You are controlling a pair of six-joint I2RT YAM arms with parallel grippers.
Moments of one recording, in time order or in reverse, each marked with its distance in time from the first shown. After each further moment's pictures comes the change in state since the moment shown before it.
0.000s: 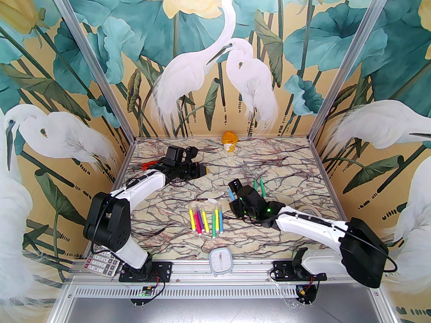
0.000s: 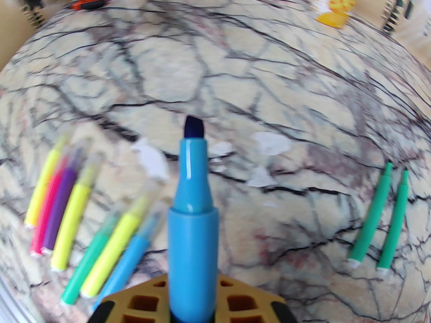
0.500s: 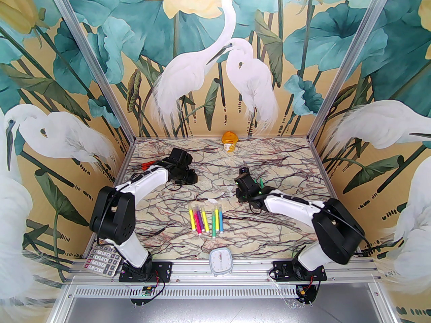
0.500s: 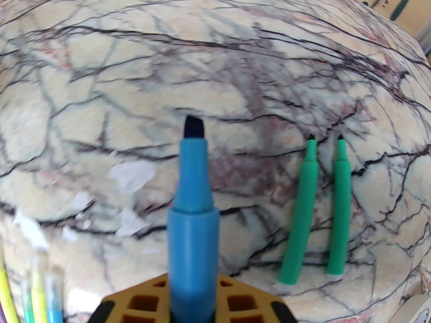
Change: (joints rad) left arm 0.000 0.115 0.079 -0.232 -0.312 0.089; right arm -0.124 0.252 0.203 -0.124 0.186 0.161
